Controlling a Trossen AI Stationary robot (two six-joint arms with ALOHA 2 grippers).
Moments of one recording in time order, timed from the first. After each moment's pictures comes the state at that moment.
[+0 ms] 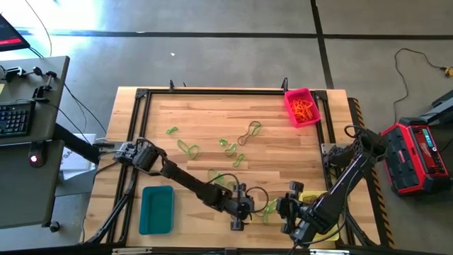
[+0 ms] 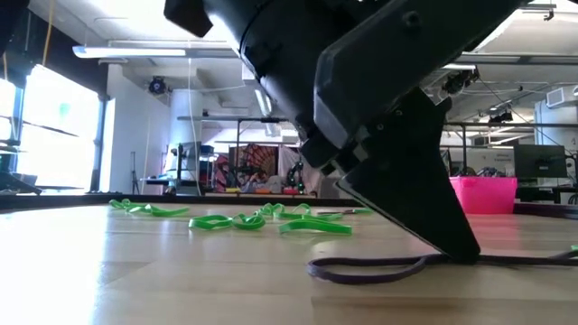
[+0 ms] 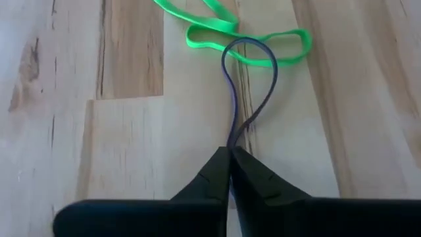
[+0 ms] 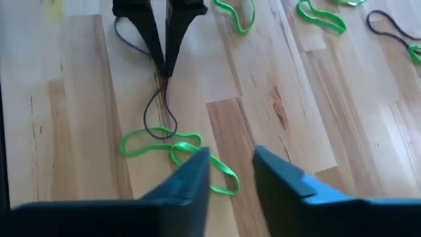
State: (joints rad) left arm -0.43 2.33 1.65 -0.22 -0.23 -0.28; right arm 0.91 1.71 1.28 -1.01 0.57 1.07
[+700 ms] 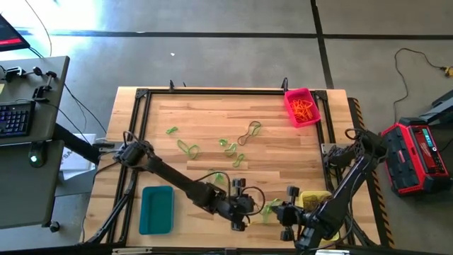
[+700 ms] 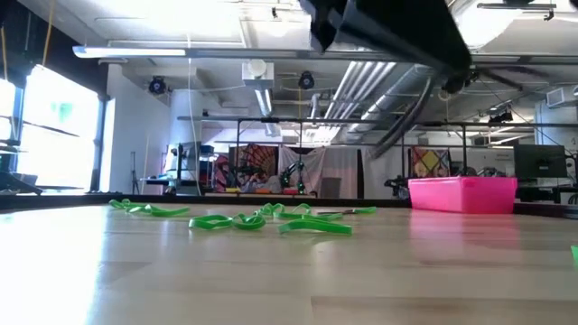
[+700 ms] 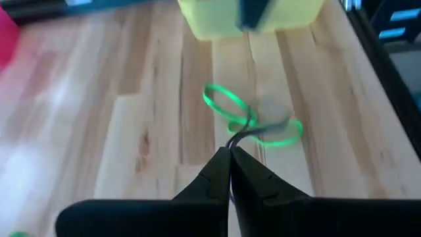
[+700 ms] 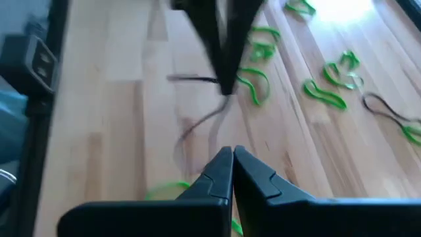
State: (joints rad) left arm -0.48 2.16 1.69 -0.29 -0.46 -0.18; right arm 0.95 1.72 1.28 -0.85 0.78 0.93
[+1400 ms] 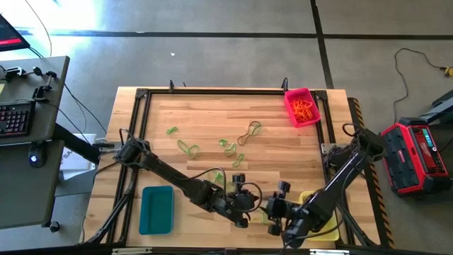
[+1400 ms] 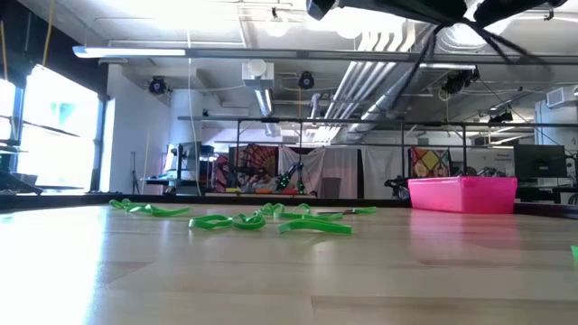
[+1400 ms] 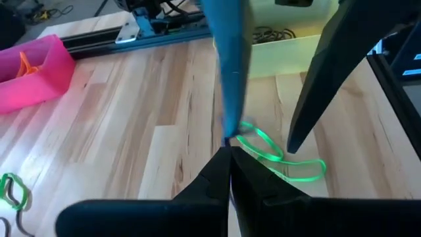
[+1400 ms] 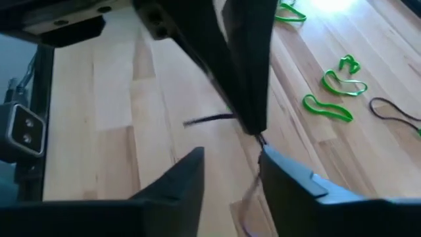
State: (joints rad) left arm -0.48 2.12 1.69 -0.25 -0.57 -0.14; right arm 0.84 1.72 1.28 -0.71 0.77 0.90
